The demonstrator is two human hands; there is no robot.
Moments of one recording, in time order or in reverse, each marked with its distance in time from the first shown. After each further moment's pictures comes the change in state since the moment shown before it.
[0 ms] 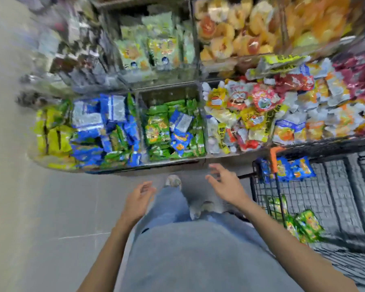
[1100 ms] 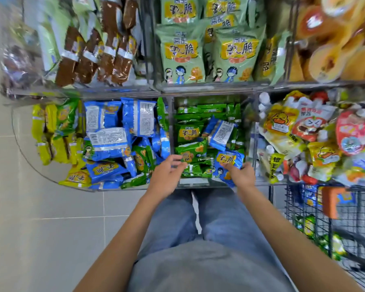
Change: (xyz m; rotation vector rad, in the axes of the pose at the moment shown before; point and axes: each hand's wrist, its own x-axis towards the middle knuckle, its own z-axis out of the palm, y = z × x) left_hand 0.164 0.073 -0.063 -0.014 -0.238 -0.006; right_hand 0.173 -0.080 0.063 0.527 0.295 0.737
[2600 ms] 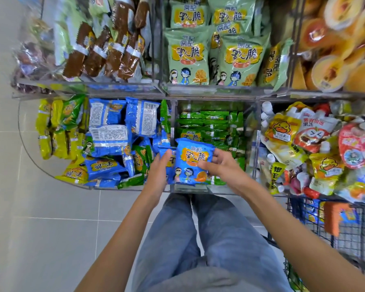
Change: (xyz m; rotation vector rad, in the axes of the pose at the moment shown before) left_hand -0.004 0.003 0.006 -0.664 0.206 -0.113; right_hand -0.035 -0.048 0.004 -0.003 -0.820 -0.370
